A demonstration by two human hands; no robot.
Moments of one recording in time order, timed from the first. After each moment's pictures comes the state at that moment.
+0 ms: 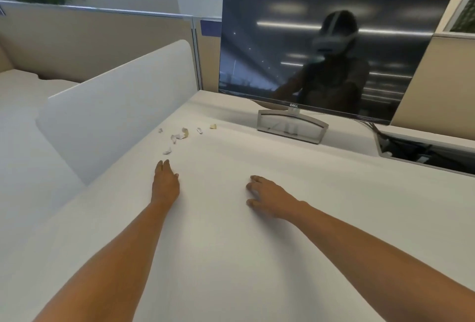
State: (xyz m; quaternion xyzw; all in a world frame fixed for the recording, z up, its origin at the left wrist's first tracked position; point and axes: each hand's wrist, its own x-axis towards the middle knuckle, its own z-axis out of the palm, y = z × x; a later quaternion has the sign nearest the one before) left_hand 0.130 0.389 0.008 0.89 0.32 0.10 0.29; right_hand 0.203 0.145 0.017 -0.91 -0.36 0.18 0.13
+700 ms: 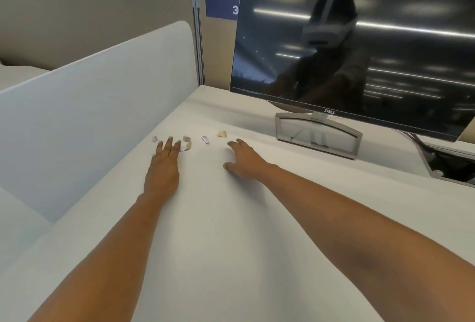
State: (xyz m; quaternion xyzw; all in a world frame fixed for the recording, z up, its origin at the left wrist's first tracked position) left_hand 0.228 0.476 -0.019 0.96 0.18 0.12 0.16; right_hand 0.320 0.297 0.024 -0.92 -0.29 0.17 0.20
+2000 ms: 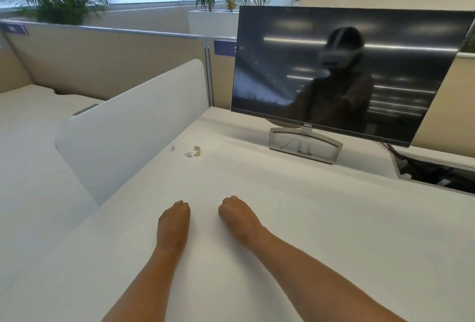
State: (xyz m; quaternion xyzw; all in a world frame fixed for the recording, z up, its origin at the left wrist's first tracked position) left_hand 0.092 0.372 0.003 0.79 0.38 0.17 0.45; right_hand 0.170 0.243 0.019 -0.88 -0.47 0.03 0.07
